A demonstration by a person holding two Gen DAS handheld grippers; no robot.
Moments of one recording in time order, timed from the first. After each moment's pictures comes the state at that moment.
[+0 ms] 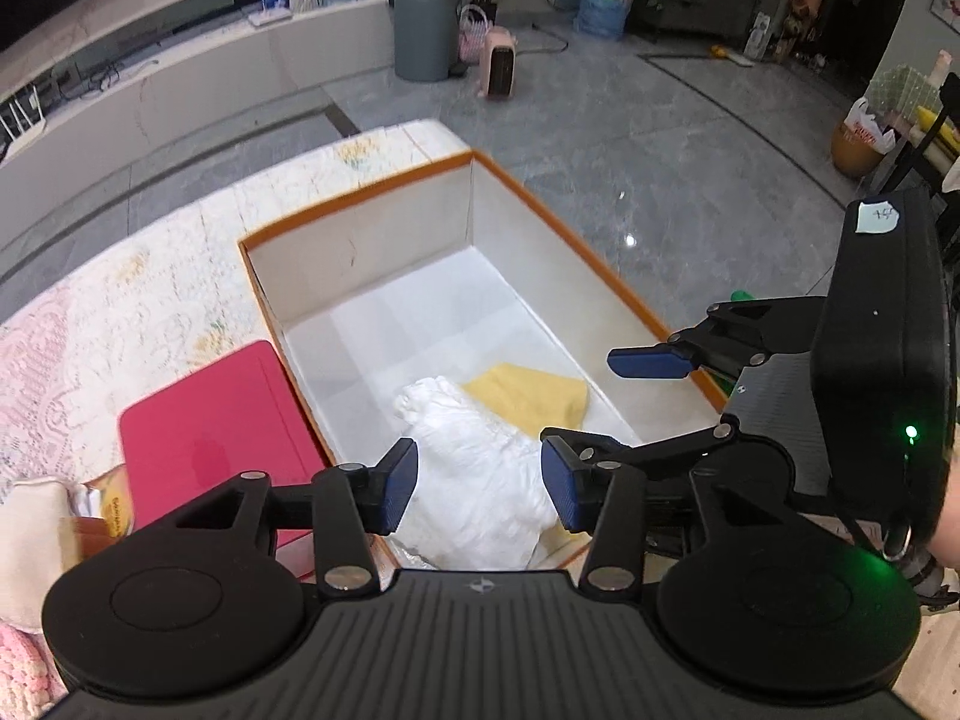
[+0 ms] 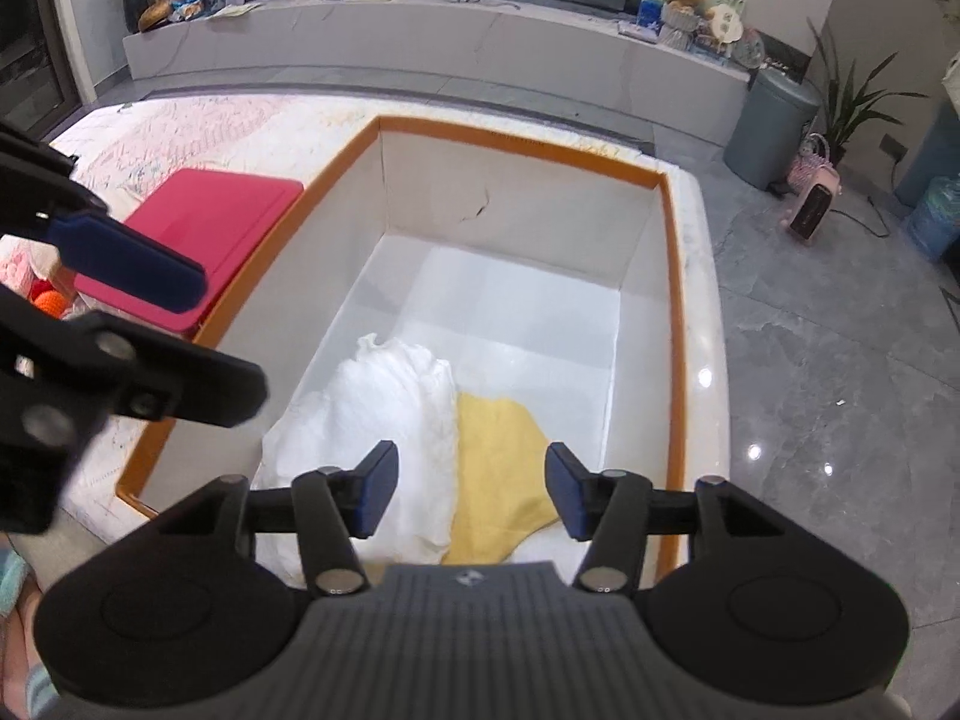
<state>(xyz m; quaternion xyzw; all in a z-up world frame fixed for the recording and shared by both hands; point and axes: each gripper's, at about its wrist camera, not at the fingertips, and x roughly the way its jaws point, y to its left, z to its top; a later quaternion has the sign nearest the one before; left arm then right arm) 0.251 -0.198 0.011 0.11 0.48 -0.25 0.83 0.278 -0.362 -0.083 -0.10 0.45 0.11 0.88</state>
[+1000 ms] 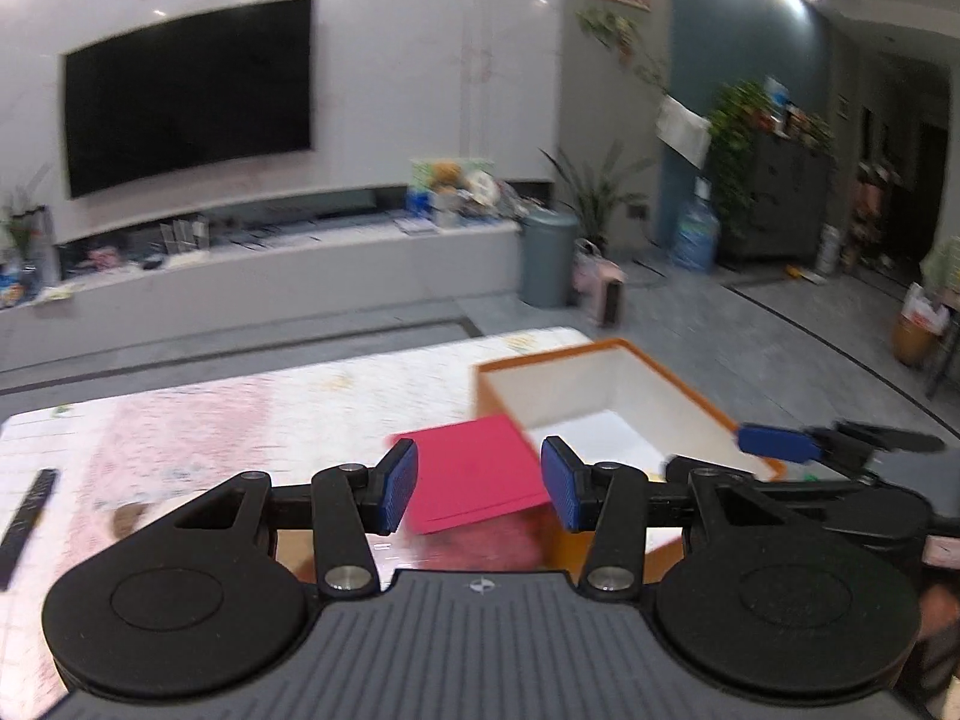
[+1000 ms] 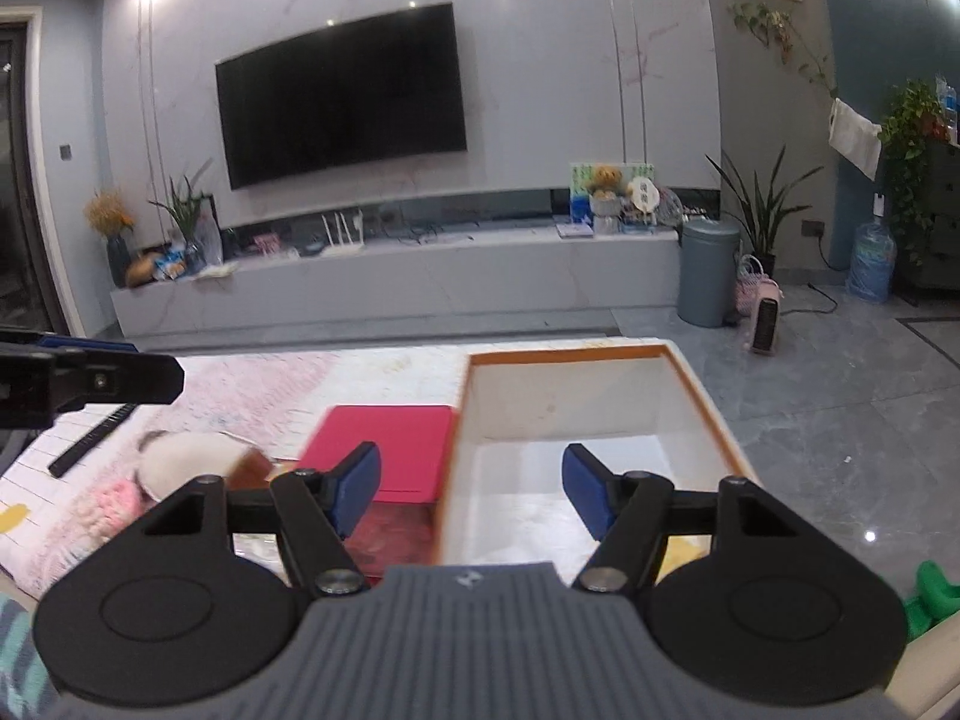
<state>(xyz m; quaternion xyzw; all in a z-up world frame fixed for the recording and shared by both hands) 0.131 -0.054 0.045 0.03 0.25 -0.15 0.96 0.135 -0.282 -0.024 0.04 0.23 0.07 0.97</state>
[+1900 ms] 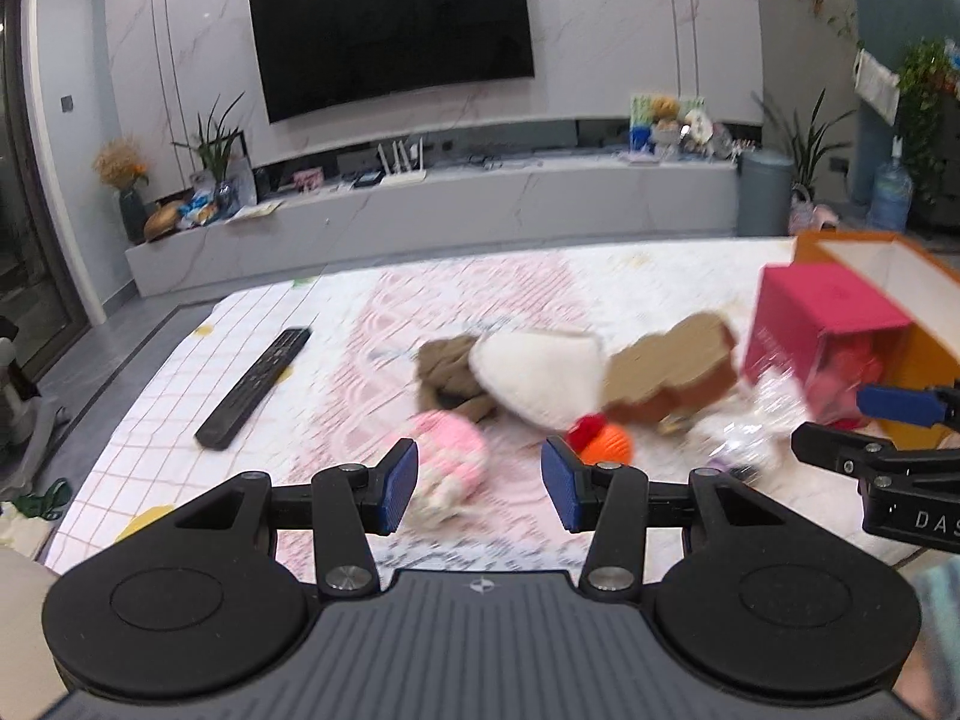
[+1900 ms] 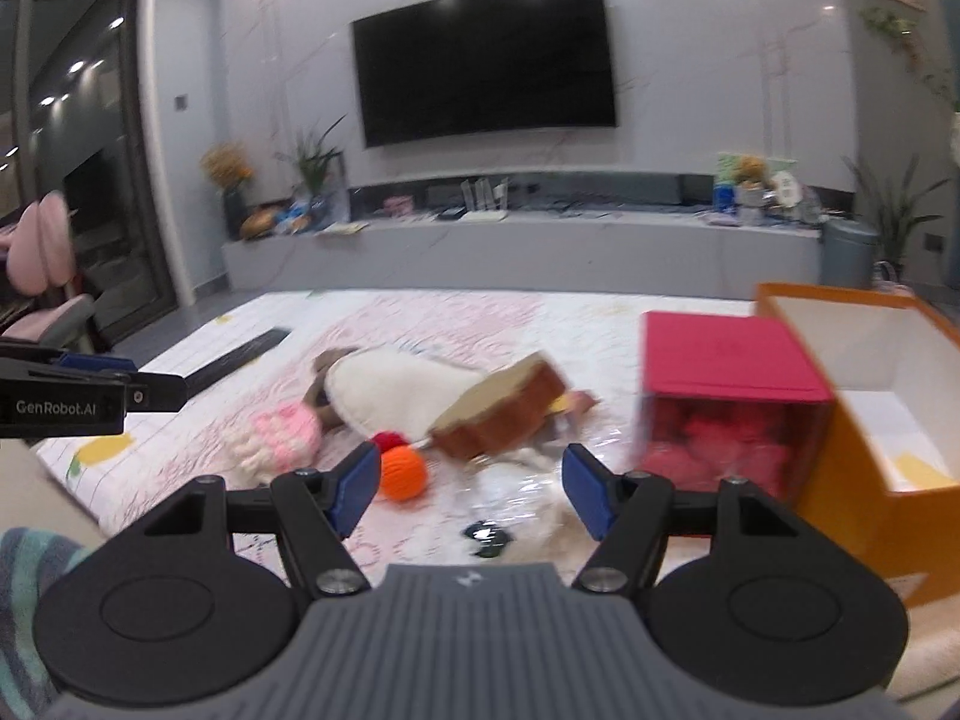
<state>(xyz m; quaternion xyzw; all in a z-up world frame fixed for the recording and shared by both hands) 0.090 0.132 -0.033 0.06 0.30 0.04 0.95 0.127 -0.090 -0.105 0.01 0.24 0.19 0.95</state>
